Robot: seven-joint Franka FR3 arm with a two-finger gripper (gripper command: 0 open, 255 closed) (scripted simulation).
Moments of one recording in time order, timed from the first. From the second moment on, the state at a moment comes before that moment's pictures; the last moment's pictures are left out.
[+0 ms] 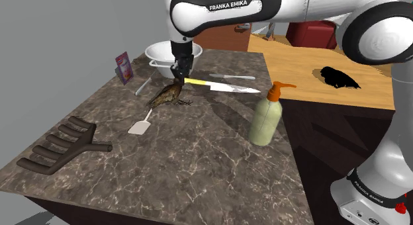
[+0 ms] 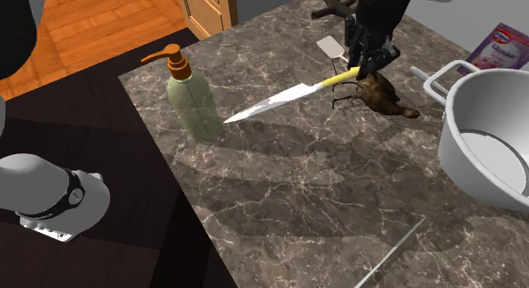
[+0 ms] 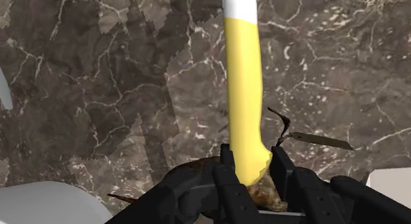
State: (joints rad) arm 0.36 0.58 0.10 -1.19 -0.09 1.80 -0.02
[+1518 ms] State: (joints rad) arm 0.65 0.37 0.22 -1.54 -0.13 1.91 0.41
